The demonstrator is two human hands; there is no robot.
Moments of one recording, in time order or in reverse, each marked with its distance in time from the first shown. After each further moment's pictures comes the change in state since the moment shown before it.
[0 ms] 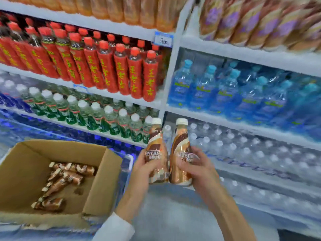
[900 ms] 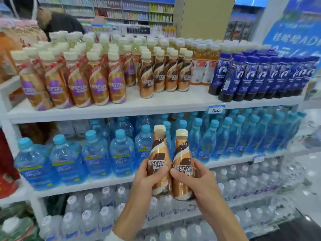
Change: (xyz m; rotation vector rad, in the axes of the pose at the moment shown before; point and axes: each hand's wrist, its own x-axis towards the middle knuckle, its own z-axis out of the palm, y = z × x) left_hand 0.051 -0.032 0.402 0.165 -0.552 0.030; right_hand -0.010 -0.199 -0.316 0.001 0.385 -0.325
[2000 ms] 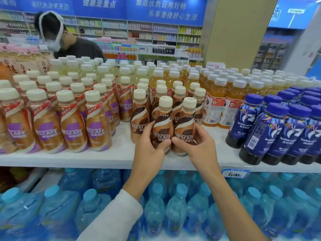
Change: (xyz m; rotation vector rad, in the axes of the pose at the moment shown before) left_hand 0.249 0.104 0.078 0.527 0.337 0.516; right_hand 0.286 -0.128 -0.014 -0.278 -0.080 -0.504
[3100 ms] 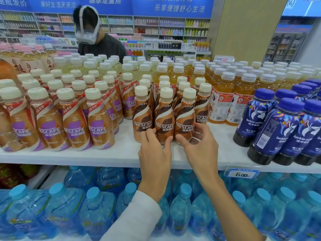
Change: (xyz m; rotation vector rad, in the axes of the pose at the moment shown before) left_hand -0.005 -0.007 0.029 0.499 0.301 0.023; right_hand 0.009 0.027 0.015 -0.290 0.230 -0.057
